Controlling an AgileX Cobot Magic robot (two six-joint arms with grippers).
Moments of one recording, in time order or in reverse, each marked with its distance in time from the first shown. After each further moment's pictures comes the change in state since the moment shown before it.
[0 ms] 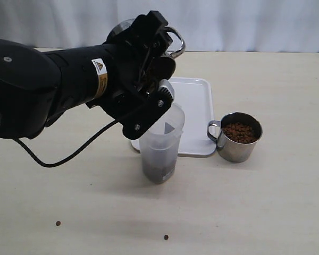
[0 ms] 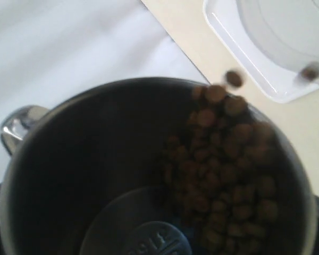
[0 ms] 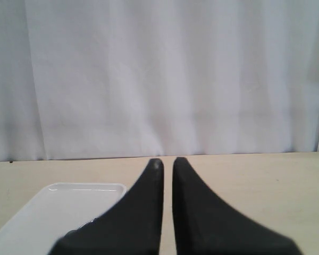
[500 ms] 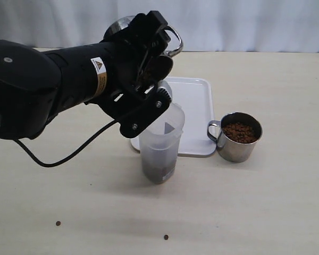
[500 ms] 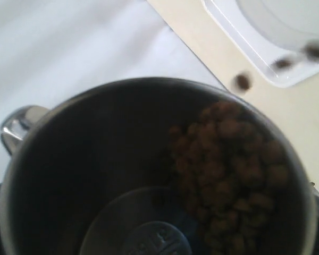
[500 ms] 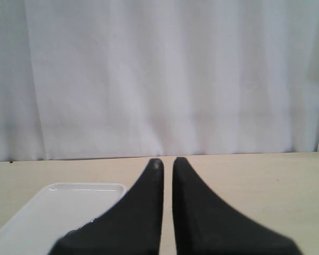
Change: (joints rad) left arm -0.001 0.000 0.000 0.000 0.033 0.042; right arm 0.000 0.000 0.000 0.000 0.000 0.000
